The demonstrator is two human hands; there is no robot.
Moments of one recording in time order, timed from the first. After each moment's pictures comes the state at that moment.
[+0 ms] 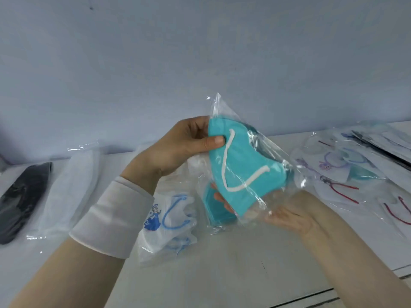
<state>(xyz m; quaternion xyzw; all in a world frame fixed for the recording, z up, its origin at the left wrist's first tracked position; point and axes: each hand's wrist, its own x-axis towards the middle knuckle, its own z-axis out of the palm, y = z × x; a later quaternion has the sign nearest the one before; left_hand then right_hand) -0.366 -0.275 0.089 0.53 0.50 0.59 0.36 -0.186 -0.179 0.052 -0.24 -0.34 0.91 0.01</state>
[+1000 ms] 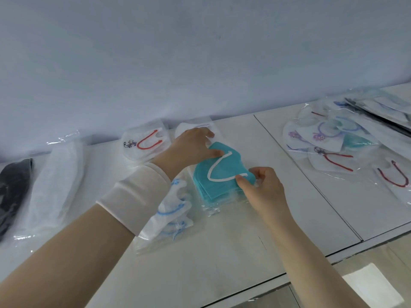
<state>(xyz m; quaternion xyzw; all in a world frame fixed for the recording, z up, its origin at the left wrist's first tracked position) -0.357 -0.225 0.036 0.51 0.83 0.17 0.15 -0.186 -0.196 -0.018 -0.52 -0.68 0.45 0.25</state>
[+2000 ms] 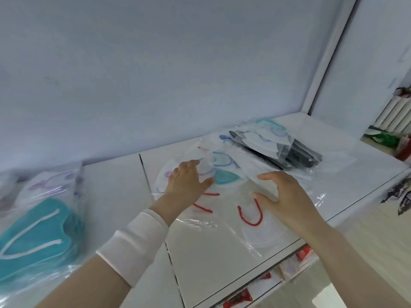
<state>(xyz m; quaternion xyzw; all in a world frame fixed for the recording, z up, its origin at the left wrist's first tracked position) -0.142 -0.015 -0.001 0.50 0.82 0.24 0.14 0.072 0.045 0.004 -0.43 -0.86 0.18 0.23</state>
